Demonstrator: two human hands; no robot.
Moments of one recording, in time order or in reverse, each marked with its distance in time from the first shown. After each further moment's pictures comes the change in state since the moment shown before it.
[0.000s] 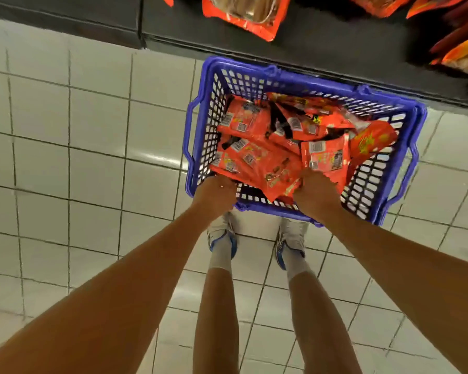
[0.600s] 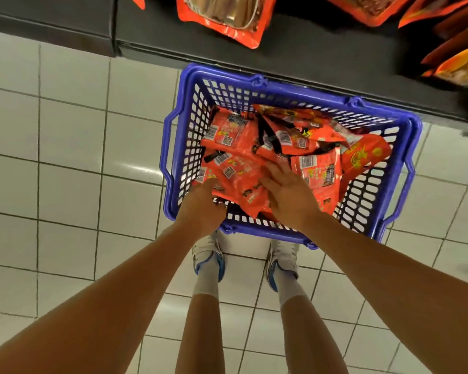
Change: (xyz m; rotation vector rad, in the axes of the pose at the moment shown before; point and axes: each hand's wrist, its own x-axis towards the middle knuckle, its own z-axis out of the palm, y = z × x) left_hand 0.032 -0.003 0.010 0.295 0.103 0.281; right_hand 0.039 0.000 0.015 -0.236 0.123 -0.620
